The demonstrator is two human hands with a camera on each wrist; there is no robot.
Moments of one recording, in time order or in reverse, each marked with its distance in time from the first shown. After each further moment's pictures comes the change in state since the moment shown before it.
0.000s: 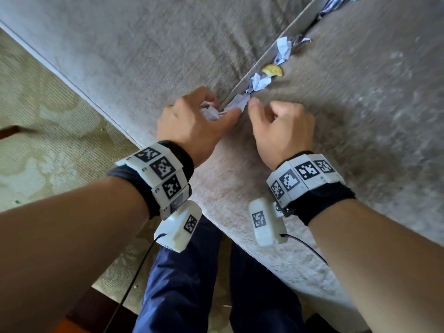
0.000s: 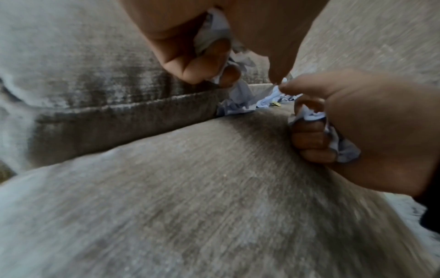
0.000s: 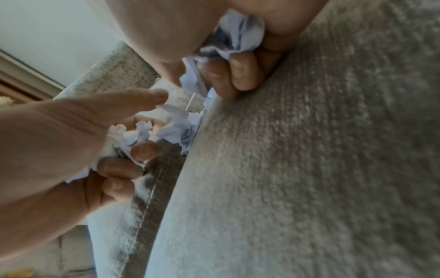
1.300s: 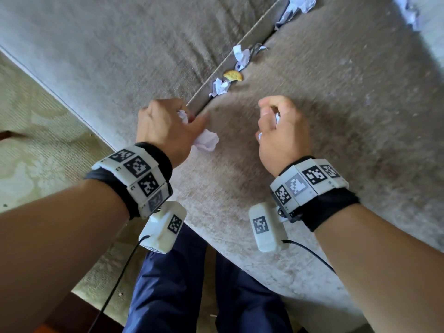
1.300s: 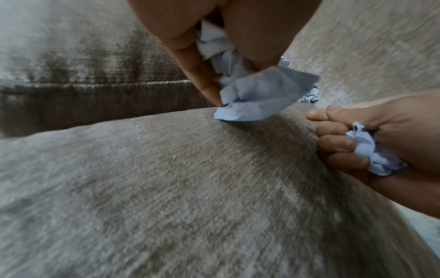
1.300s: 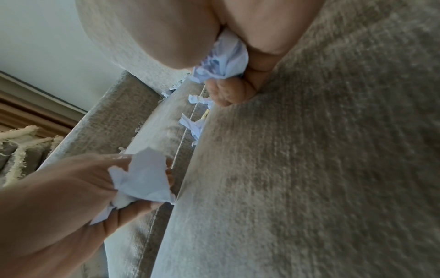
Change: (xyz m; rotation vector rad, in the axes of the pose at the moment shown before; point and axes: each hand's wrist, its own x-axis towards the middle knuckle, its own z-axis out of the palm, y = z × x) left_hand -0.013 0.018 0.023 0.061 0.136 0.044; right_hand 0.004 0.048 -0.046 0.224 -0.074 0.003
